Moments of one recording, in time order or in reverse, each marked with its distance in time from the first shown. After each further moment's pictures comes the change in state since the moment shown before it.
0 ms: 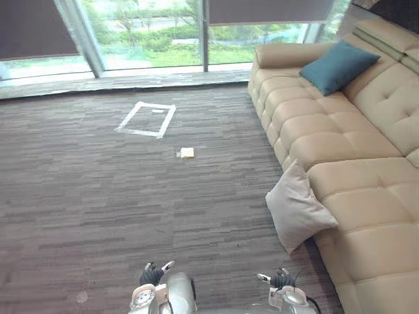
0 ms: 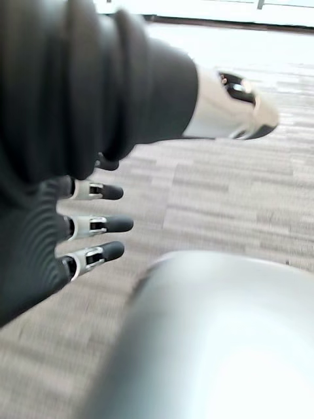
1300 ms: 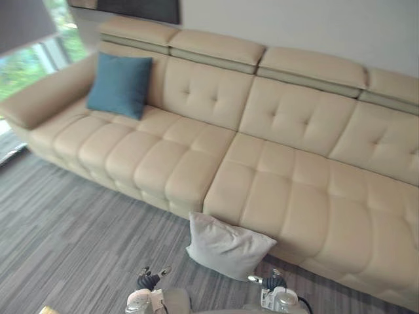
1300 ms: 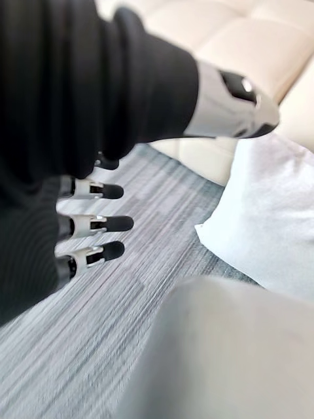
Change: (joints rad) left arm 0.000 0.051 0.001 0.062 0.050 0.005 0.003; right arm 0.021 0.026 0.036 0.010 -0.001 -0.002 -0.006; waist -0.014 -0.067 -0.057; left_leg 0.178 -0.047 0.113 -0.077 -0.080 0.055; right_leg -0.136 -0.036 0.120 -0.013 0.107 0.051
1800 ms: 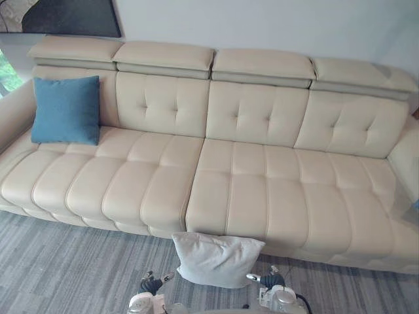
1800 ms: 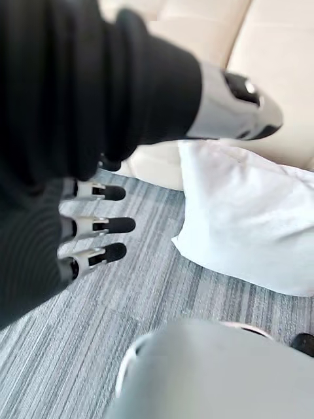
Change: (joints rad) left arm -0.003 -0.039 -0.089 0.046 0.002 0.002 -0.001; right arm -0.019 -0.040 -0.035 -0.013 -0.039 -0.013 0.000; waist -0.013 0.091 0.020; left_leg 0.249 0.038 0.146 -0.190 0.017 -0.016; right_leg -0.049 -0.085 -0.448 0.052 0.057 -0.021
